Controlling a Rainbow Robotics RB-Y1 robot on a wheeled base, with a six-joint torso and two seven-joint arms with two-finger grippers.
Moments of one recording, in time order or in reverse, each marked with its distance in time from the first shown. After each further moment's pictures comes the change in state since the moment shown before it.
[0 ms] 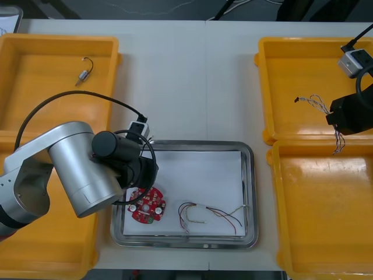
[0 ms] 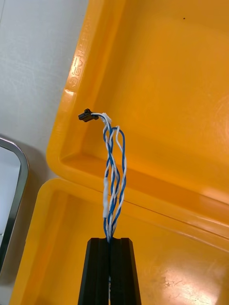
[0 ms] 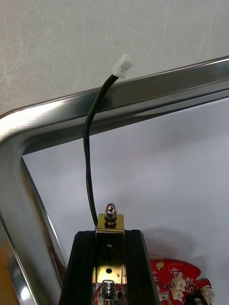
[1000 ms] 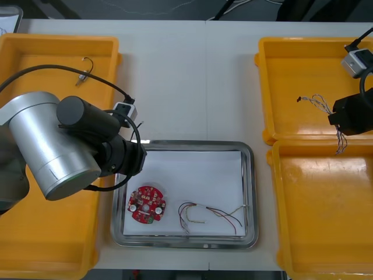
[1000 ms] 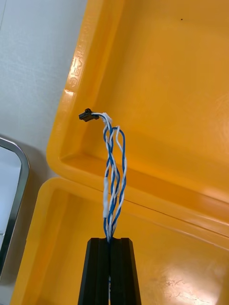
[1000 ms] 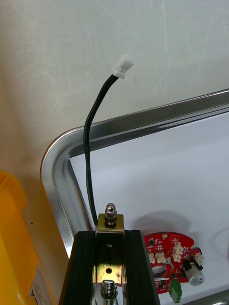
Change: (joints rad) right arm 0.008 0.000 -0.014 -0.007 -0.010 0.000 0.000; left arm 0.000 0.010 0.180 -0.120 0.112 0.161 -0.077
